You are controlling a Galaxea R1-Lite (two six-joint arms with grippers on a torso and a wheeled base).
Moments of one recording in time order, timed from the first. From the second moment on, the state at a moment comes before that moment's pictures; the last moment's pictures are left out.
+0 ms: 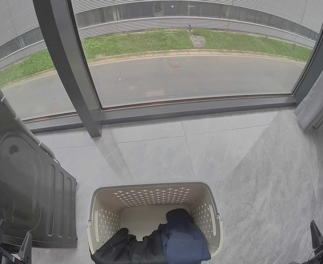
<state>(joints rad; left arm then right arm) 0.00 0.02 -0.02 0.01 0.01 -0.04 -0.01 0.02 -0.02 0.00 0.02 -0.01</state>
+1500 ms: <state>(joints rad) 0.00 0.02 -0.02 0.01 0.02 -0.04 -0.01 0.02 -0.02 0.00 0.02 -0.01</state>
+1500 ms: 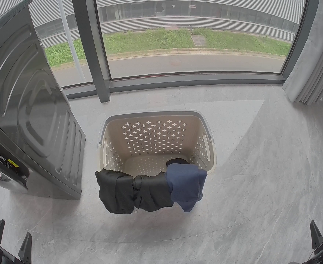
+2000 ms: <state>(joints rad) 0.00 0.02 -0.02 0.01 0.02 -0.04 -0.01 0.02 -0.02 0.00 0.02 -0.01</state>
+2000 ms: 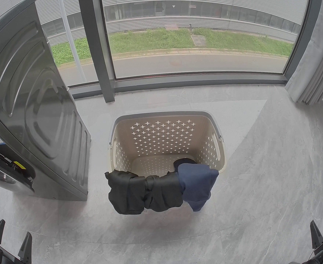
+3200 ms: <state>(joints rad) 0.00 0.02 -0.02 0.01 0.02 -0.04 -0.01 0.02 -0.02 0.00 0.02 -0.01</state>
